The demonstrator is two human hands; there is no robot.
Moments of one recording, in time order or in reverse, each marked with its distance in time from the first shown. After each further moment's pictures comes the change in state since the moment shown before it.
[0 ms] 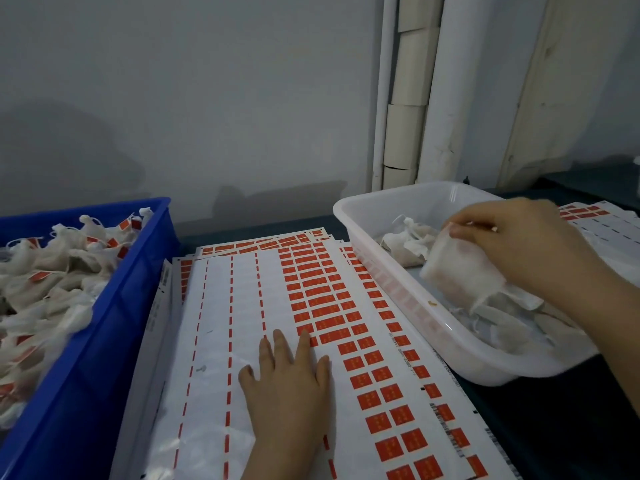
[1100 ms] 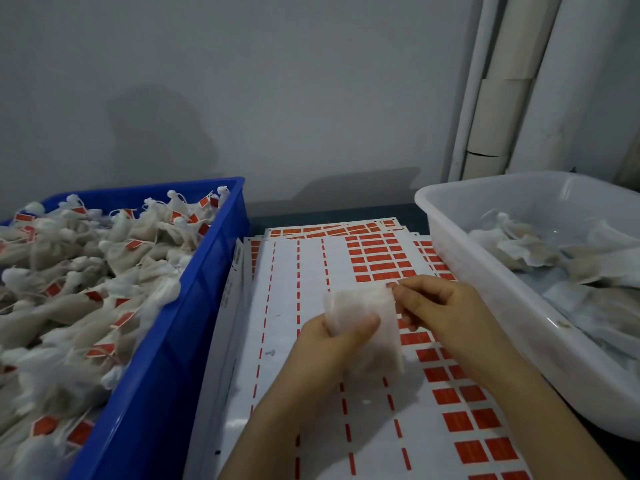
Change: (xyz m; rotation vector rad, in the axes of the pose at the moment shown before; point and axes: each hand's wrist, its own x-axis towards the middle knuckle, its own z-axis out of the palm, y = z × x) left_hand 0.016 -0.053 -0.047 -1.346 -0.122 0.115; right_hand -0.026 -0.079 0.150 0.899 -0.307 -0.029
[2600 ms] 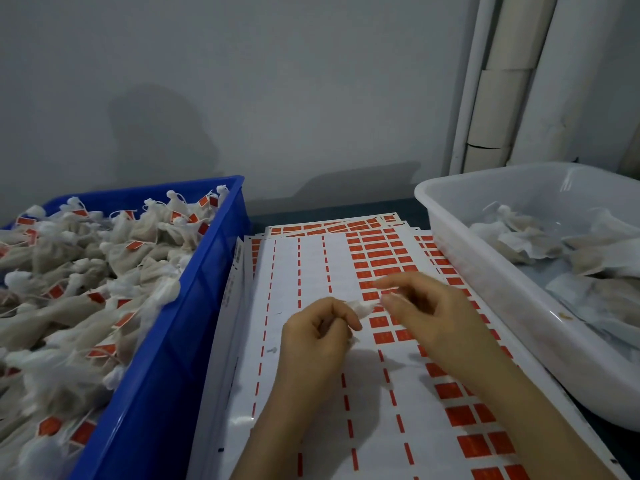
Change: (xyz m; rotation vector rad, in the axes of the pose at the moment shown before) left_hand 0.000 -0.005 -0.001 0.143 0.242 0.328; right_hand -0.011 -0.007 0.014 -0.083 0.020 -0.108
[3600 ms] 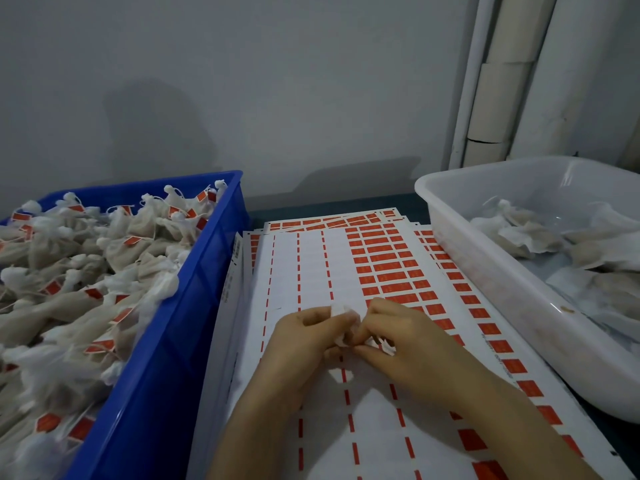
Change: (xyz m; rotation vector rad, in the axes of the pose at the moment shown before) left_hand 0.007 0.001 -0.015 -0.130 -0.190 -0.454; right_hand -0.010 0.005 0.021 -0.422 -0.321 -0.236
